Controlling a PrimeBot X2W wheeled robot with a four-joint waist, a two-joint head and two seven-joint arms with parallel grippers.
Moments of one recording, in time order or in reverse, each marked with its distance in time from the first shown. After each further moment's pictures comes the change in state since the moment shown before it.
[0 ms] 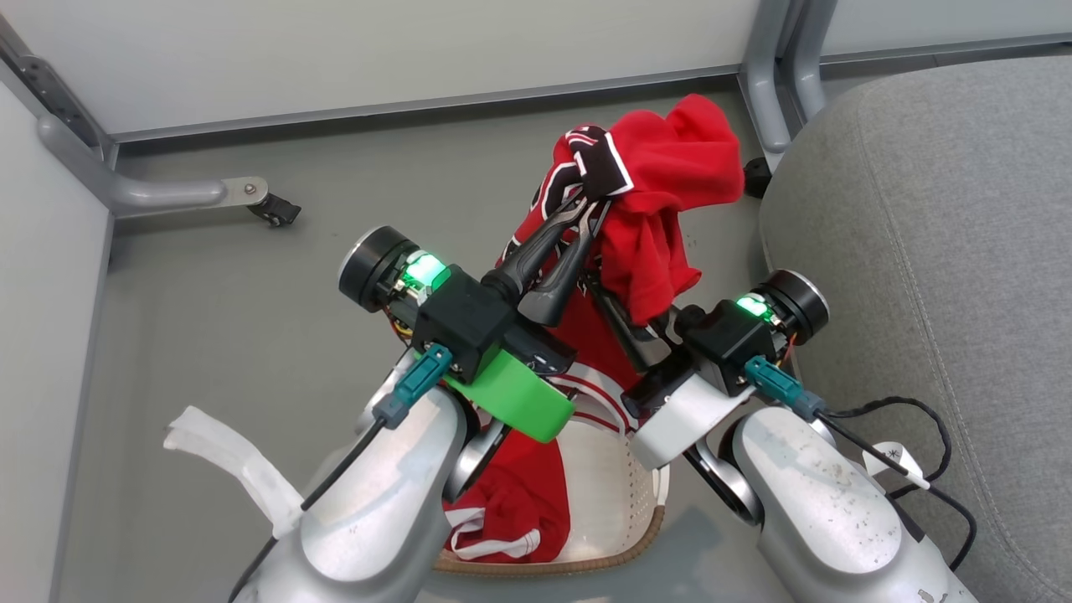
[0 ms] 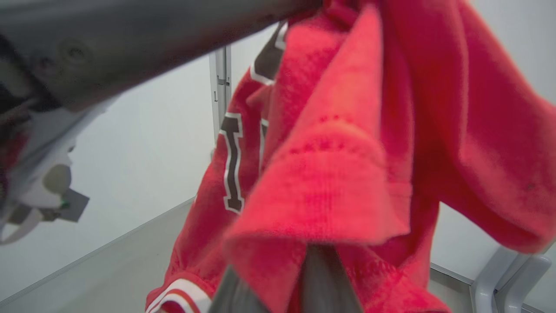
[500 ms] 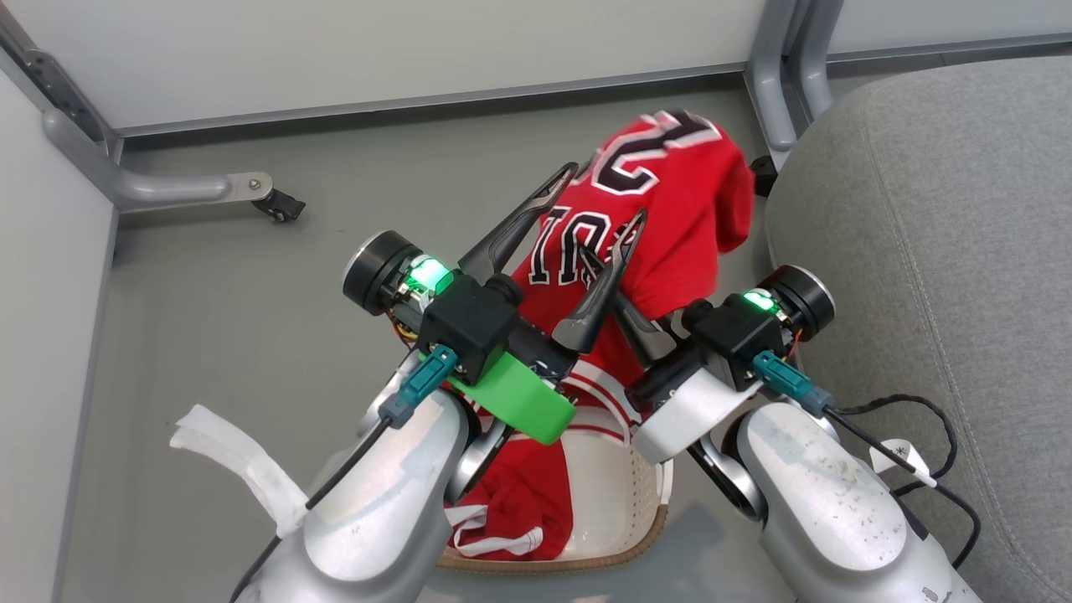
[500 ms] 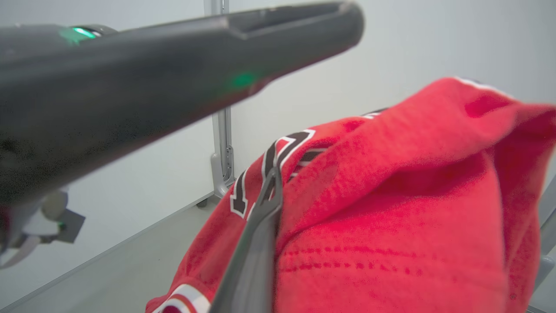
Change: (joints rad) left arm 0.000 0.000 -0.009 0.017 0.000 0.000 0.000; right arm 0.000 0.000 -0.013 -0.012 0.009 0.000 0.000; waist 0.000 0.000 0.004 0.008
